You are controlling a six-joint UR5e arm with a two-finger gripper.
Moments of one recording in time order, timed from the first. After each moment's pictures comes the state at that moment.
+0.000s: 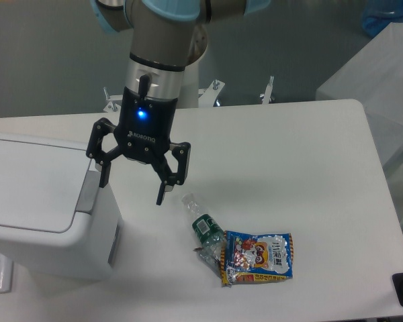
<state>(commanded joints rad) 2.30 -1.74 -1.54 -0.90 1.14 0.46</state>
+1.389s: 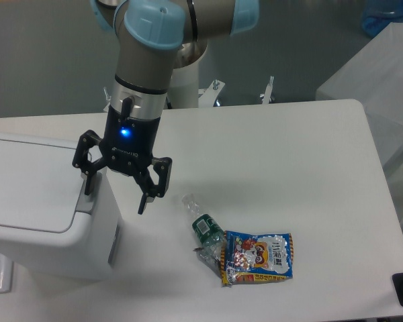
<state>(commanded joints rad) 2.28 -1.75 -1.57 -0.89 1.14 0.46</state>
